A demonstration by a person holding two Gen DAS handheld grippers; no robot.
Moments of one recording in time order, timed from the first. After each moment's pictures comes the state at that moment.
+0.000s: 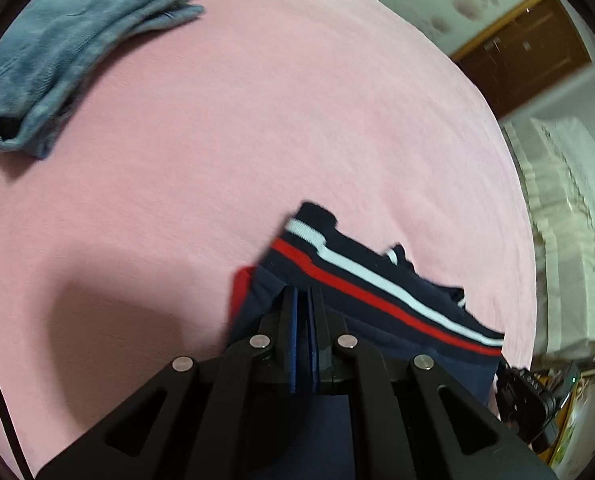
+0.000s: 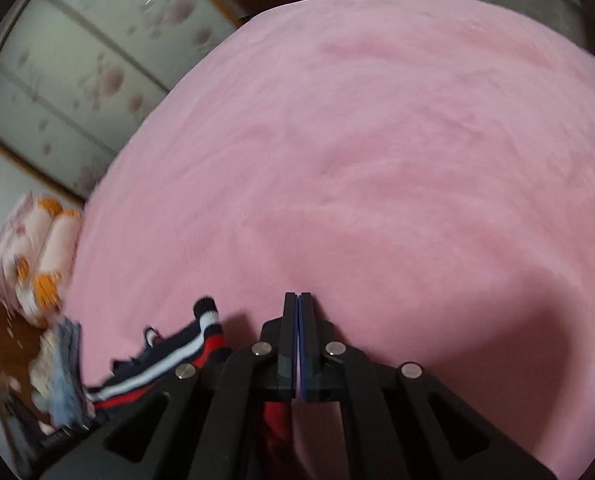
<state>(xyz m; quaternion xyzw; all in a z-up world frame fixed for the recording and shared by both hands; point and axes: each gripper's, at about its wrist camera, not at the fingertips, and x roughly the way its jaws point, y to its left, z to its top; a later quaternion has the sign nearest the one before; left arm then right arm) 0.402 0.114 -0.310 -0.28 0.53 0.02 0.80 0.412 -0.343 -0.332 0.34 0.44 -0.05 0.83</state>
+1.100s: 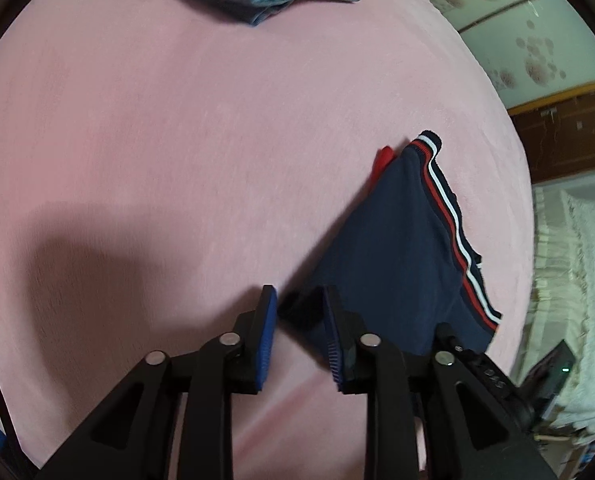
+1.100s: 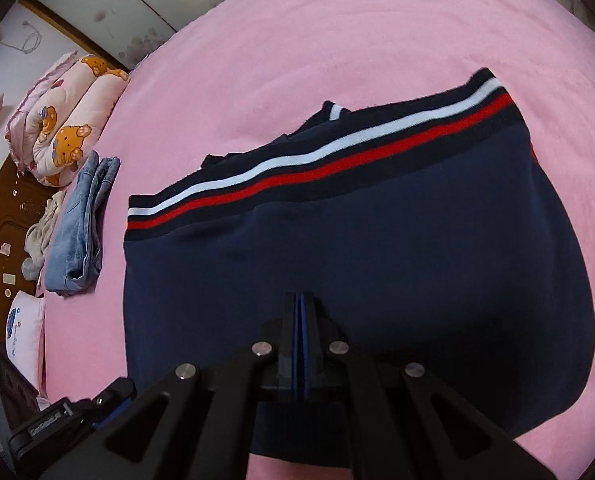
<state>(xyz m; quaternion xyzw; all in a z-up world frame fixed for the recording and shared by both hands) 0.256 0.133 -0.321 -0.42 0.53 0.10 0.73 0.367 -0.168 -0.324 0.20 0.56 0.09 0.80</state>
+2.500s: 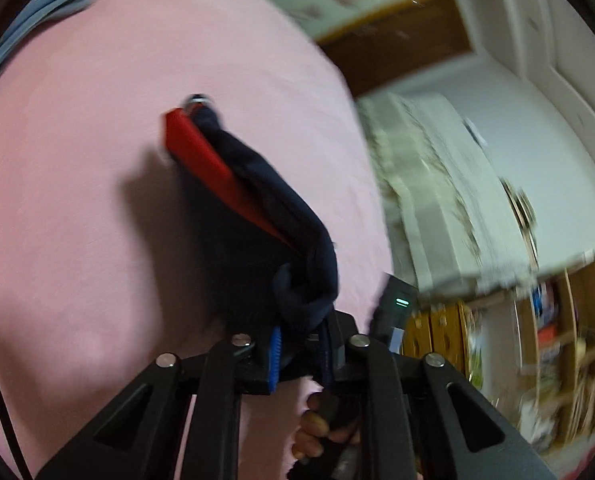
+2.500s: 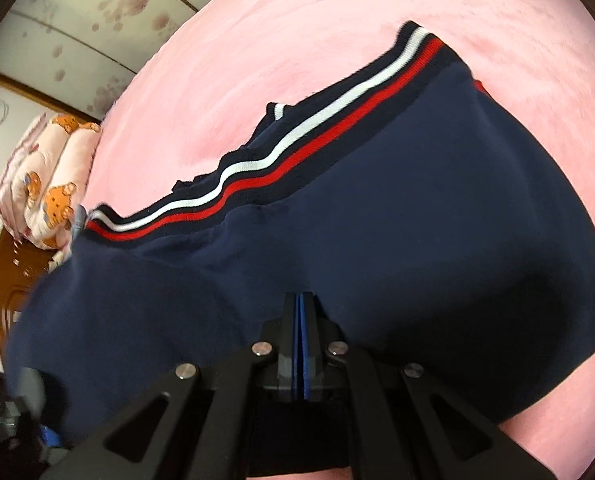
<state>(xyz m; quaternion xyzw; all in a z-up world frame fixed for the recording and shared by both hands) 0.335 0.025 -0.252 -0.36 0.46 -0.26 0.77 0.356 -0.195 -0.334 0.31 0.55 0.03 0.78</state>
